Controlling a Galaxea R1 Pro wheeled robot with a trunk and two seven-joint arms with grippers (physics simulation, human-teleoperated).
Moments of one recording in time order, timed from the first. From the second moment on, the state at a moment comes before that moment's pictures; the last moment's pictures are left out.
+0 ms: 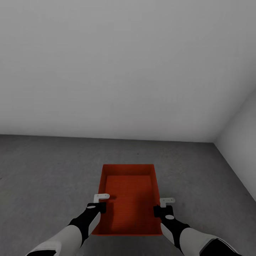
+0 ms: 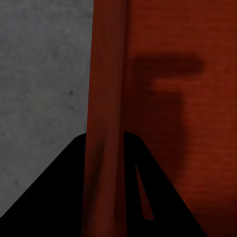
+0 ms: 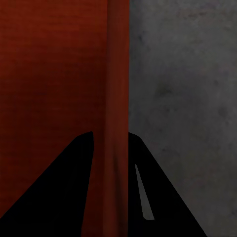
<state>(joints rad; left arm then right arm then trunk) -0.69 -0.15 0.06 -0.25 -0.04 0.12 0.21 -0.72 0.09 0.51 -0.04 -0.42 -0.19 -0.20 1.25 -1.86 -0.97</state>
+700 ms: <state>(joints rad) -0.69 -0.15 0.06 -0.25 -0.04 0.12 0.21 -0.72 0.09 0.51 -0.04 -0.42 -0.18 -0.21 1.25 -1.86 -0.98</state>
